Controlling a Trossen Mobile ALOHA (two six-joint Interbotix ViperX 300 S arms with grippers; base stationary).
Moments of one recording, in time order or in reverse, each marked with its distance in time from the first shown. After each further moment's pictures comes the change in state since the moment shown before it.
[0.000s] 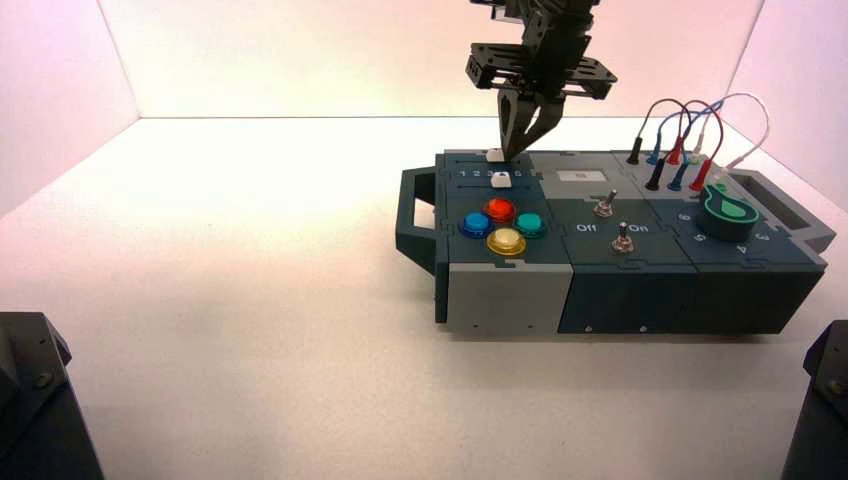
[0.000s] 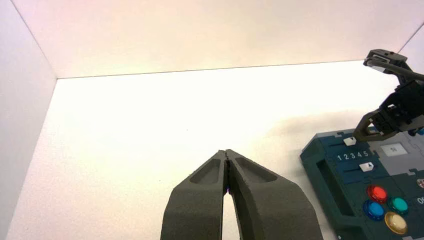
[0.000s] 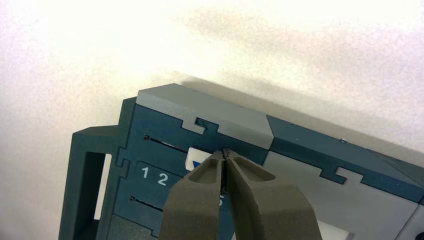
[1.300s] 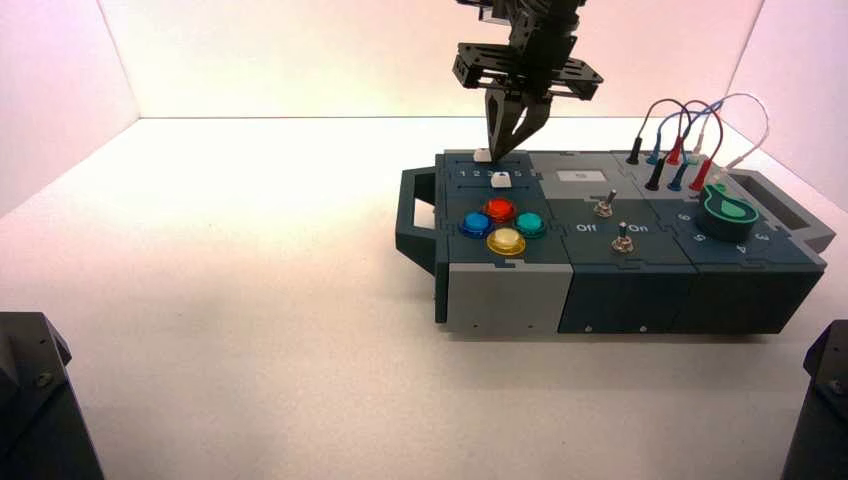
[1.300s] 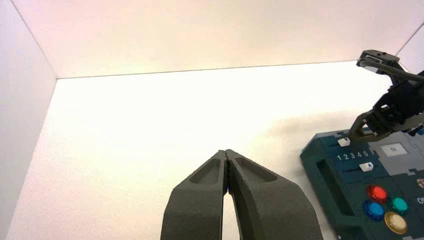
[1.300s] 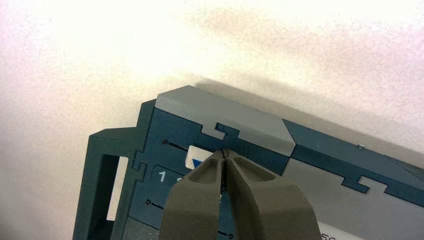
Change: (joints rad) left arm 0.002 0.000 -0.002 0.002 0.000 0.000; right arm 0.020 0.025 -0.031 0.018 0.017 0.000
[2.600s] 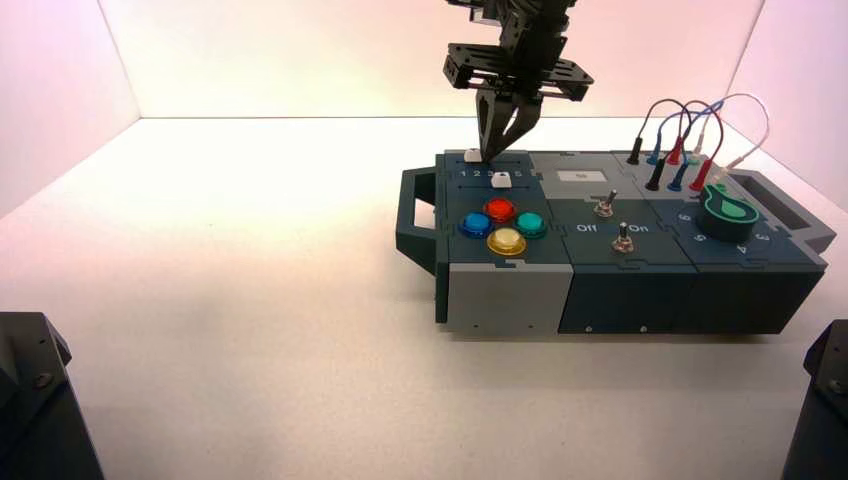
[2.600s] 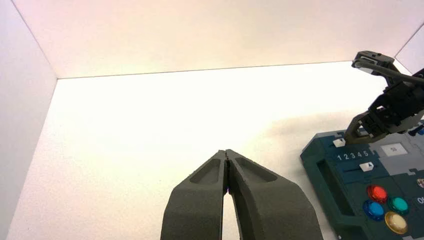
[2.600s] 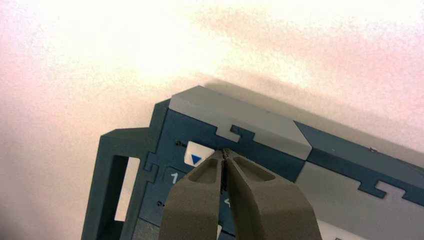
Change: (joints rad) left arm -0.002 0.000 0.000 -0.002 0.000 0.002; right arm 0.018 0.014 -0.011 -0.005 0.009 0.014
